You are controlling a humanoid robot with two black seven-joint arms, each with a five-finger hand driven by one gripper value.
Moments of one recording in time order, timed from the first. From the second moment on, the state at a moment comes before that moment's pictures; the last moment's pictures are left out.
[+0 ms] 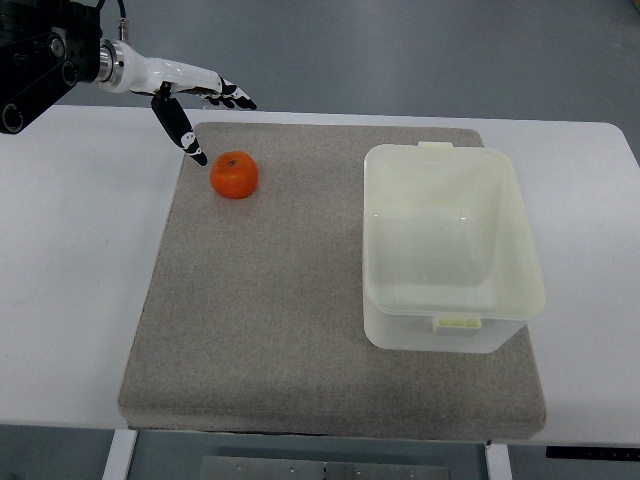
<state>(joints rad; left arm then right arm) -1.43 0.41 0.10 -0.50 1.26 -0.56 -0.52 0.00 0.00 -0.05 0.16 0.04 -0.06 0.15</state>
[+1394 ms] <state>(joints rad) -1.33 0.33 0.21 -0.51 1.33 -0.29 -0.55 0.00 0.00 -0.05 0.16 0.04 -0.06 0.15</state>
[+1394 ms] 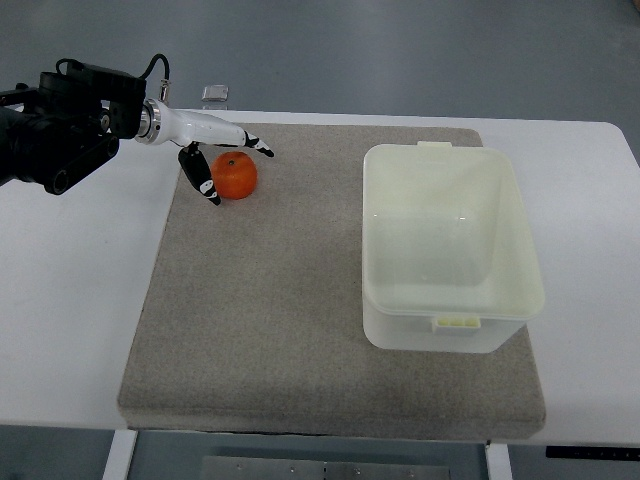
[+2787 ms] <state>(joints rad) -1.30 0.31 0.22 -0.45 1.34 -0.23 -0.54 0.00 0.00 -0.05 0.16 0.04 -0.06 0.15</state>
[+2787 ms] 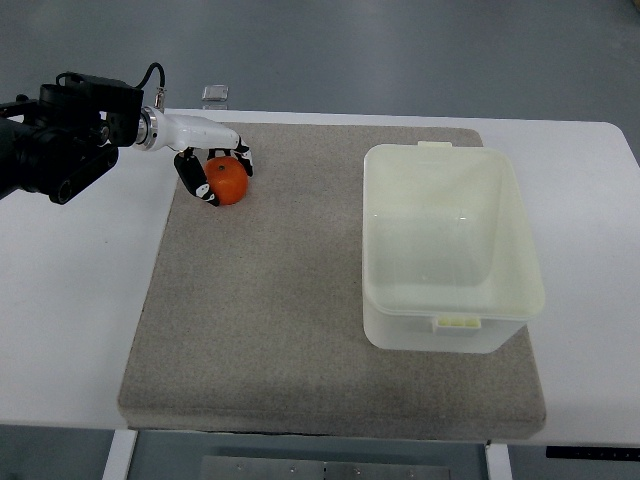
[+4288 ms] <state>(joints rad) -1.55 0.30 0.10 -0.61 1.20 -0.20 -0.53 0.00 0.00 -0.05 0.16 0.04 -0.06 0.15</state>
